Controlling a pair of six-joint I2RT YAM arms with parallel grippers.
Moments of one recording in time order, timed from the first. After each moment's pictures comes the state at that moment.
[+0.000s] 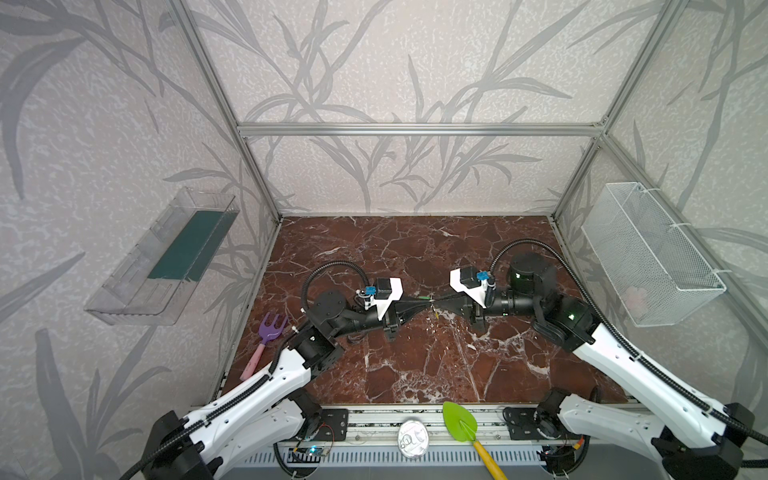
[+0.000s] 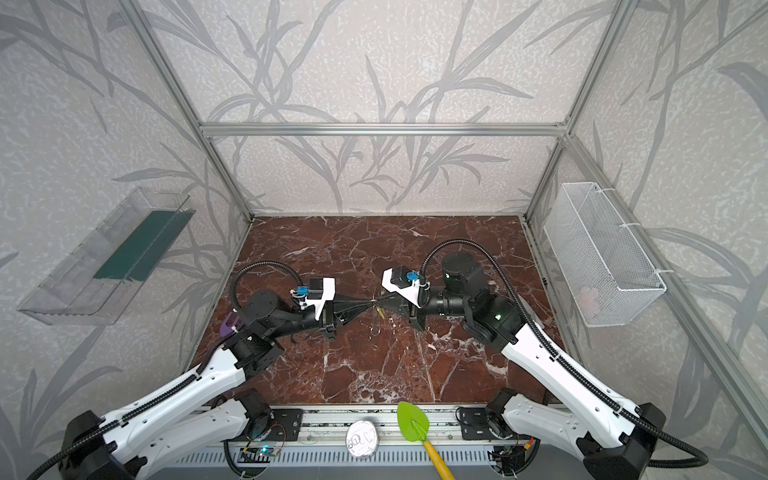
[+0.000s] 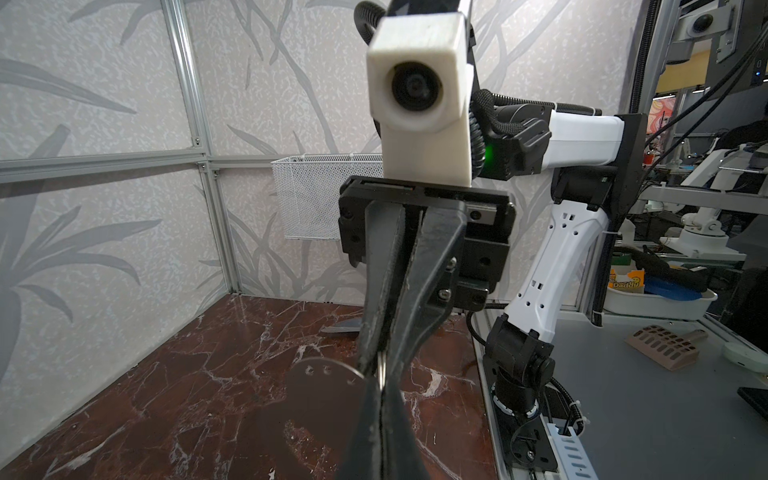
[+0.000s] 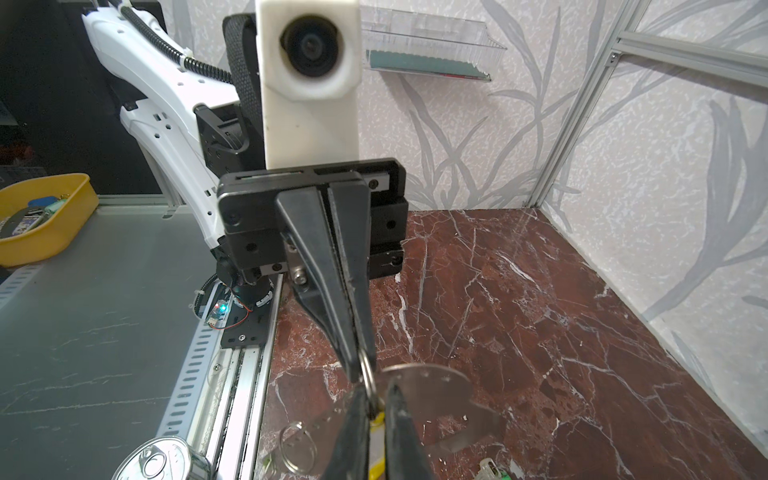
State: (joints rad) left arm -0.71 0.91 0.62 0.46 0.67 -0.08; right arm 0.72 1.03 1.07 -0.37 -0.69 -0.28
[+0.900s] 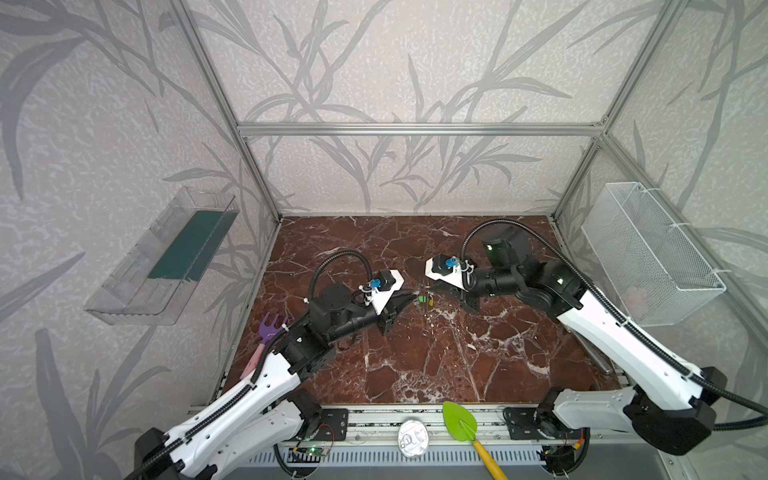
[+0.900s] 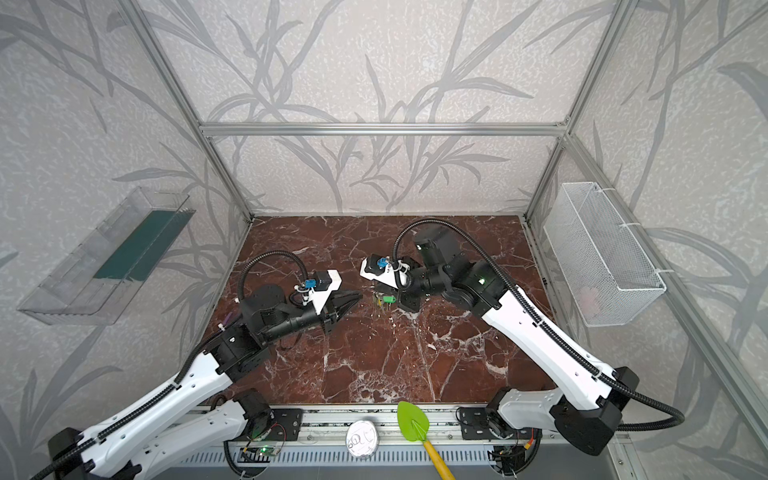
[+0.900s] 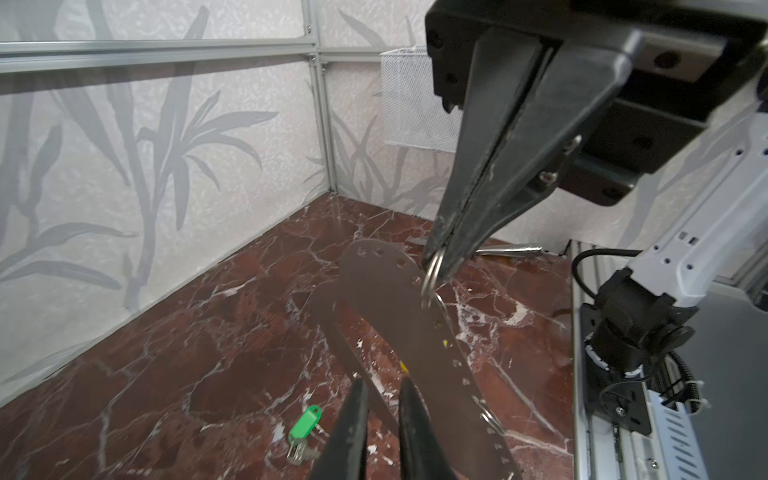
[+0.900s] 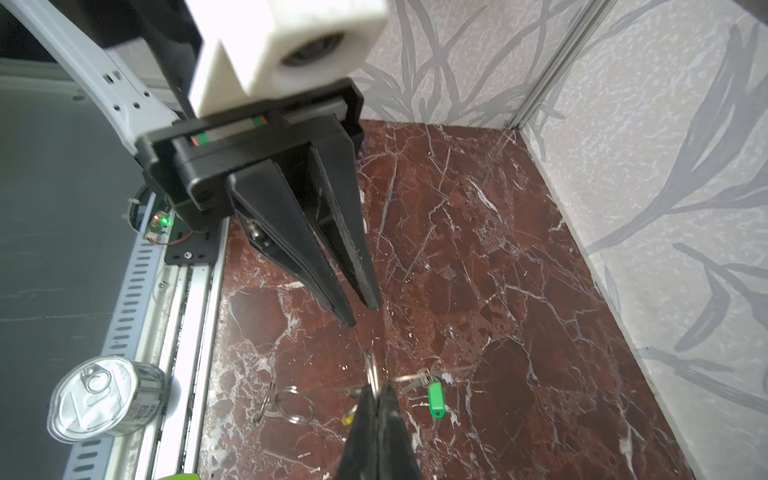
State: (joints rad) left arm -0.73 0.81 0.72 -0.06 0.29 0.08; right arm 0.78 1.32 1.52 -0.88 -0.41 -0.59
